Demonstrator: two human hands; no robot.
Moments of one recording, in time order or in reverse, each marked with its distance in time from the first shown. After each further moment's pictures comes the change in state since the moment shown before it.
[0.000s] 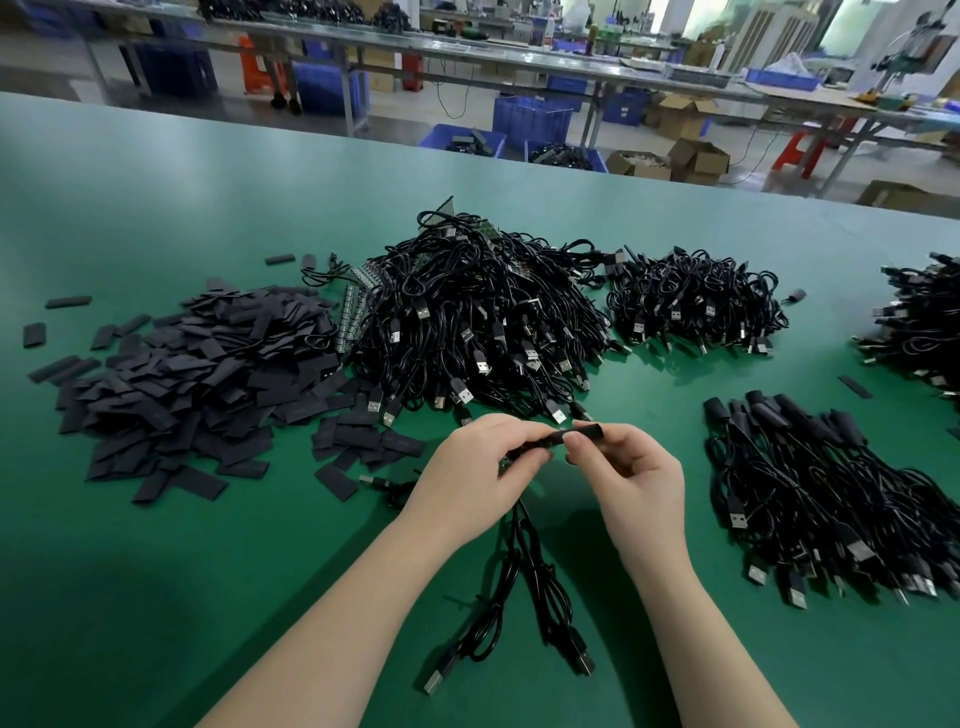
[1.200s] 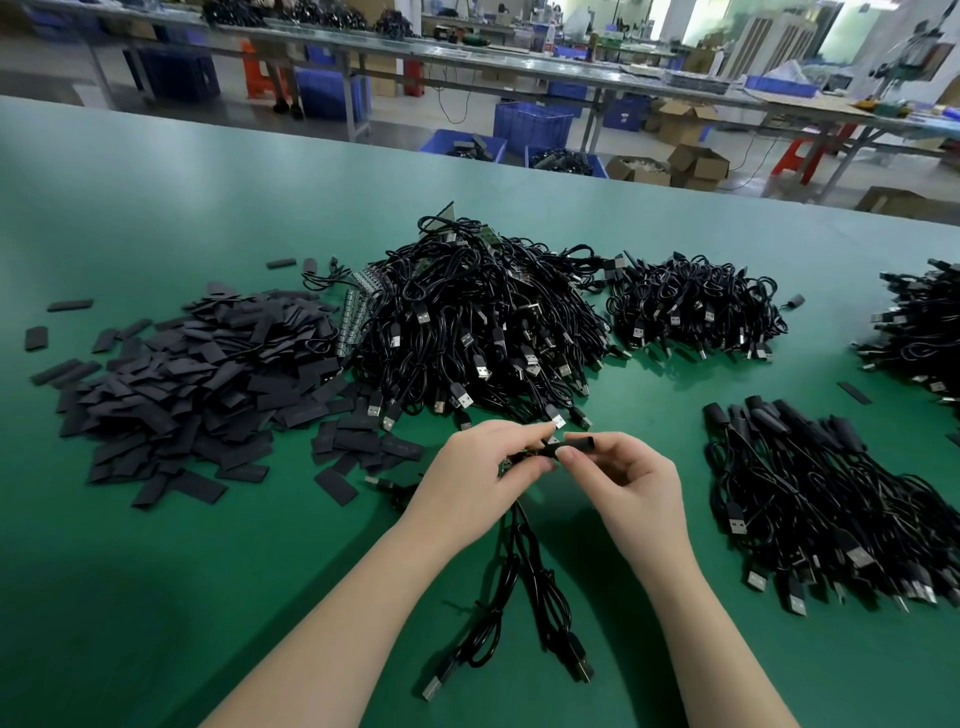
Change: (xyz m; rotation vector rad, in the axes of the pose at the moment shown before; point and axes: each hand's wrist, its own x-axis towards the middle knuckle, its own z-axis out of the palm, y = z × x) left_hand 0.001 -0.003 0.002 -0.048 -0.010 -0.042; right_hand 0.003 0.002 -0.007 -0.075 -0.097 -0.005
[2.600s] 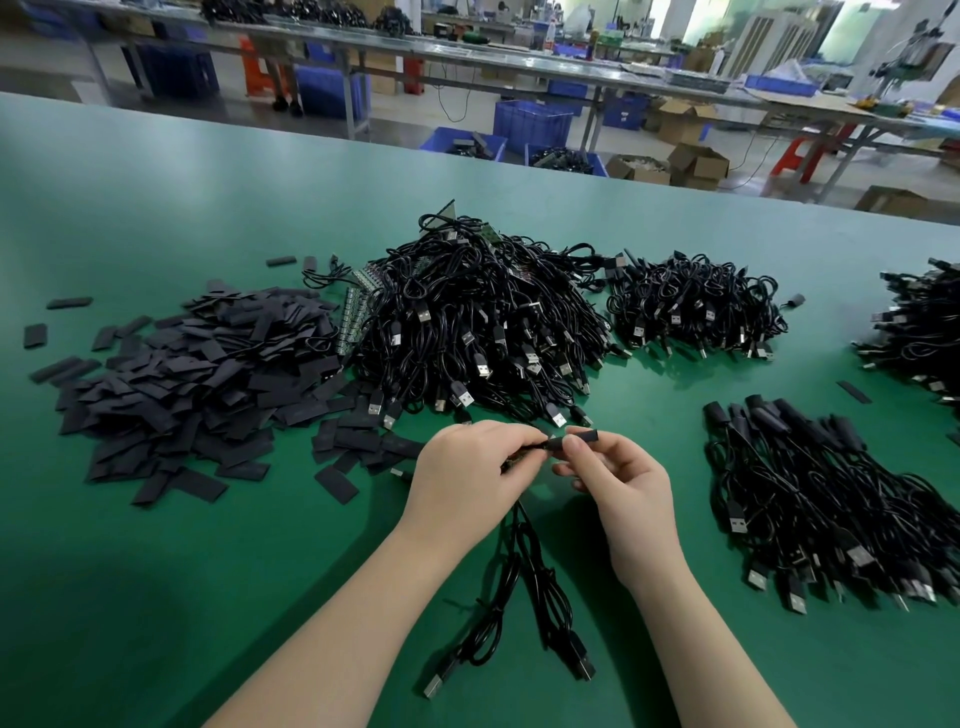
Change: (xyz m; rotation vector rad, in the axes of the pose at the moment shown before) left_hand -0.005 0.015 -0.002 0.266 0.228 0.097; right_hand -0.001 0.007 0.008 0.254 0.045 0.192
